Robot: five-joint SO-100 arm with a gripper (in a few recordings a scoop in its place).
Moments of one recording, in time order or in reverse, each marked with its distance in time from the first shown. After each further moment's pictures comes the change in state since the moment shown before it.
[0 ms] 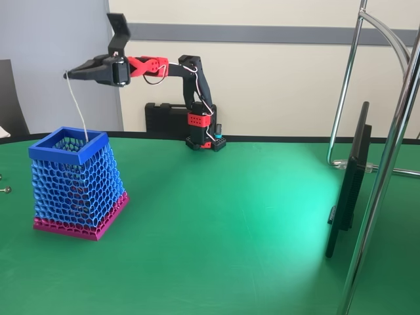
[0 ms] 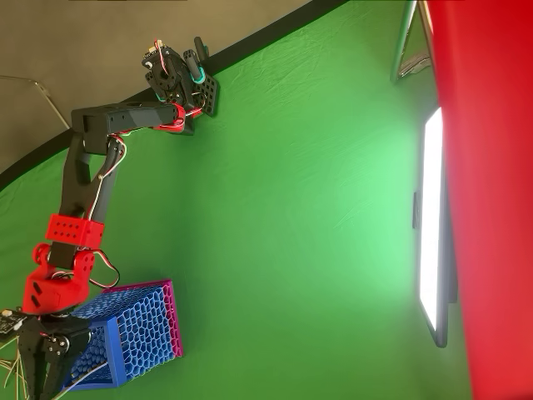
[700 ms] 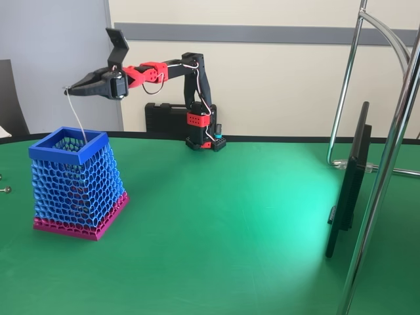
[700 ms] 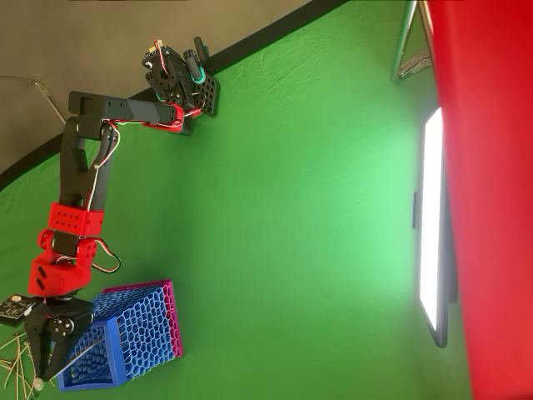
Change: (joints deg) arm 3.5 7.3 22.1 -7.7 -2.8
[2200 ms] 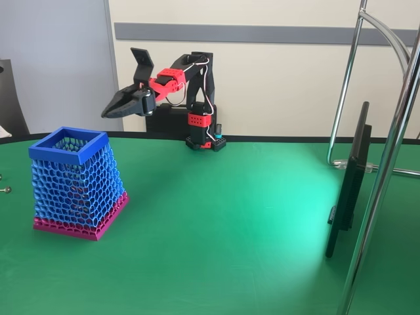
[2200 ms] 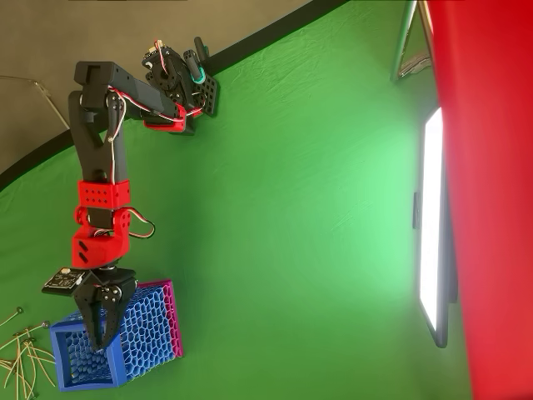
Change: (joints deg) arm -6.9 17.9 31.6 -9.6 0.4
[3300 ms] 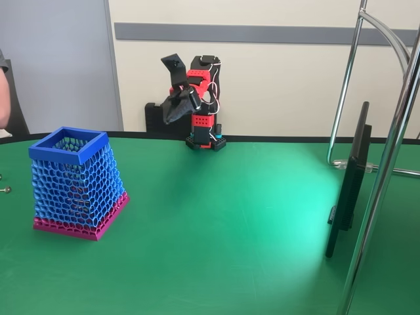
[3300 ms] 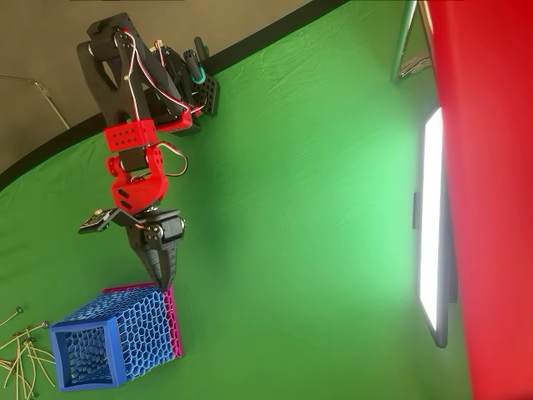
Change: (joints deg) arm -15.3 35.1 34.9 4.5 25.5
